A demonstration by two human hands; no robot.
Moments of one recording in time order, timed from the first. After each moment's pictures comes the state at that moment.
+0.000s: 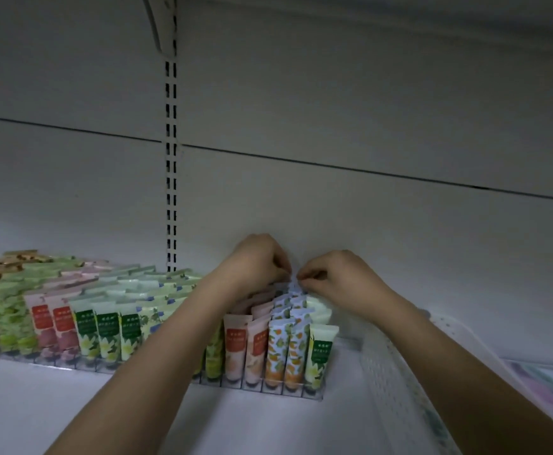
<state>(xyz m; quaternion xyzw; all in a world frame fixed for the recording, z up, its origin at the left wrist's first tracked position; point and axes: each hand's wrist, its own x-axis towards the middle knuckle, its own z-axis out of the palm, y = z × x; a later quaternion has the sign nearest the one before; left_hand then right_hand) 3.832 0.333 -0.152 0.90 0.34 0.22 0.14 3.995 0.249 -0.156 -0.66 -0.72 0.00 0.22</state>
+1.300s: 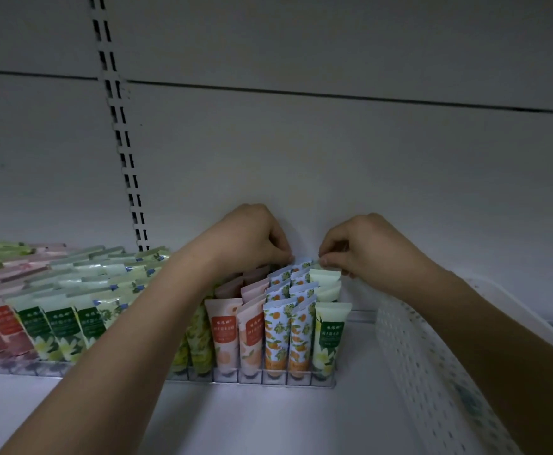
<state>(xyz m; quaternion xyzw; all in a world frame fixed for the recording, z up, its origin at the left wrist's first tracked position) 3.840 0.345 -0.162 0.91 0.31 0.19 0.17 4.019 0.250 -0.170 -0.68 -0.69 -0.01 0.24</state>
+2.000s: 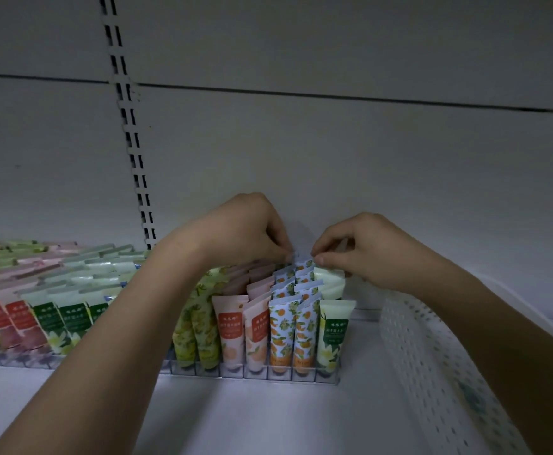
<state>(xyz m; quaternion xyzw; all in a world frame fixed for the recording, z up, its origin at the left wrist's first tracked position) 3.822 0.337 -0.142 0.93 0.29 0.18 0.15 4.013 0.242 -0.165 -0.64 -0.71 0.08 0.29</state>
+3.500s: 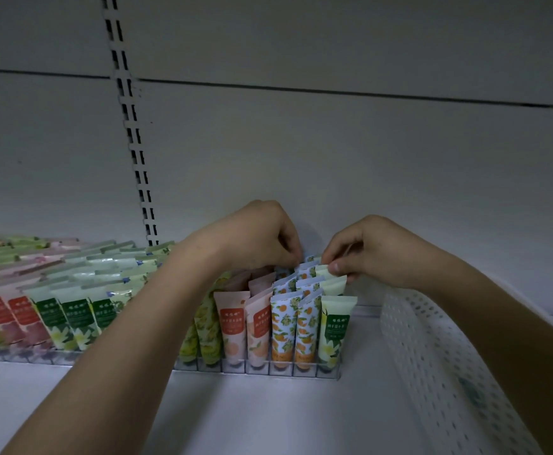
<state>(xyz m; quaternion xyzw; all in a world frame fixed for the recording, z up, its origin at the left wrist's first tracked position) 3.833 0.333 -0.153 0.94 0.26 0.16 0.16 4.018 0.239 -0.166 -0.66 -0.66 0.20 0.29</state>
